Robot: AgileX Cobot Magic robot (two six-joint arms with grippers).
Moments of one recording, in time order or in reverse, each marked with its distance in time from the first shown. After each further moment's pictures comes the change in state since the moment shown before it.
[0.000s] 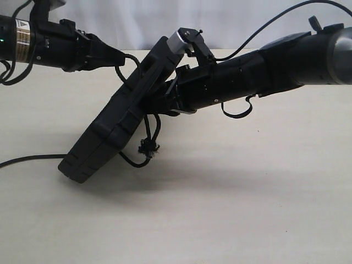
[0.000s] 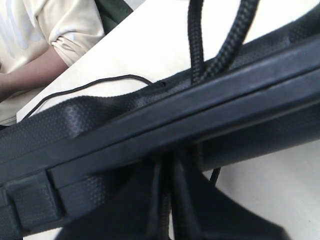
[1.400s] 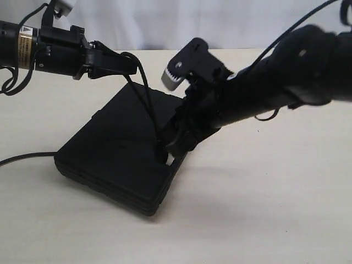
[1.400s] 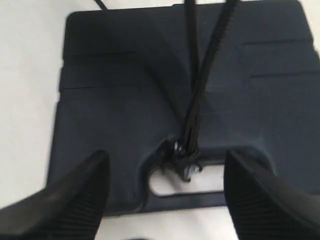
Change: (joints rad) left arm 0.000 0.026 0.009 -0.051 -0.228 0.114; right arm 0.177 -0.263 0.172 -0.684 -0.412 0.406
